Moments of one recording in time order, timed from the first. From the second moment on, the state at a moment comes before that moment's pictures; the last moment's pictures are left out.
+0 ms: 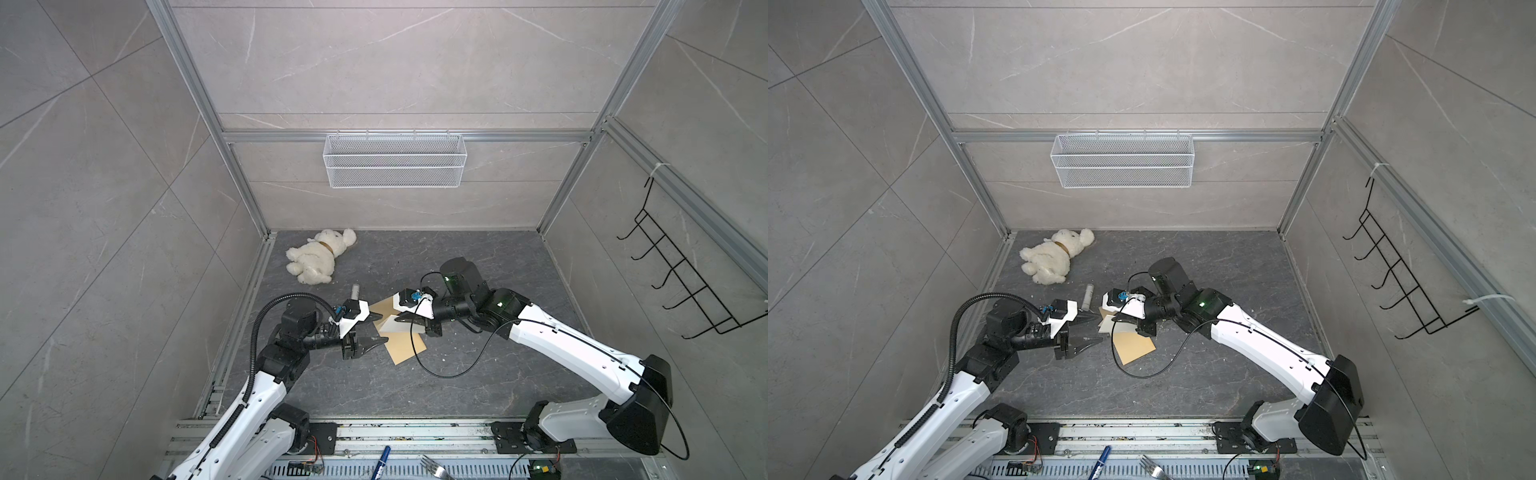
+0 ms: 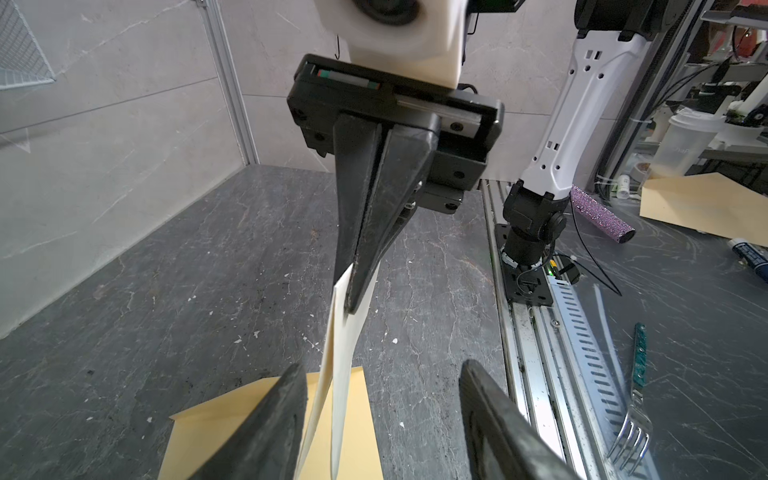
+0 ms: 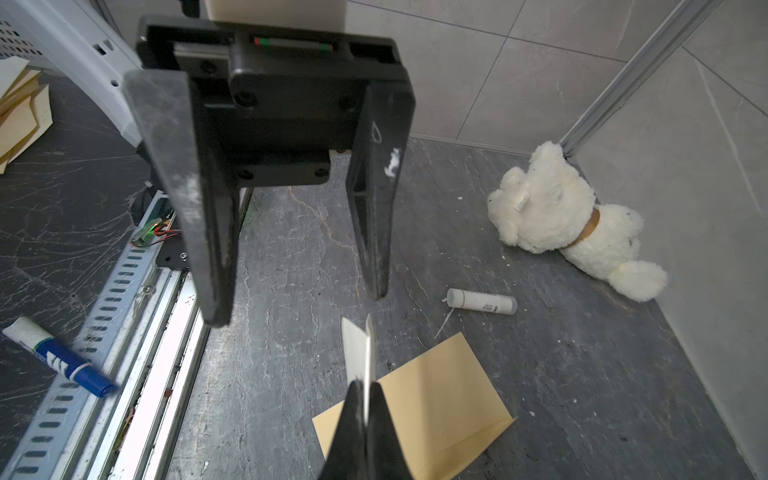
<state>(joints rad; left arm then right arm) -0.40 0.79 0.61 -0.12 0.99 0.28 0.81 1.37 1.23 -0.48 -0.57 -0.61</state>
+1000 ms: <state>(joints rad) -0.40 0.79 0.61 -0.13 1.00 0.31 0.87 1.44 1.23 -0.47 -0.58 -0.62</state>
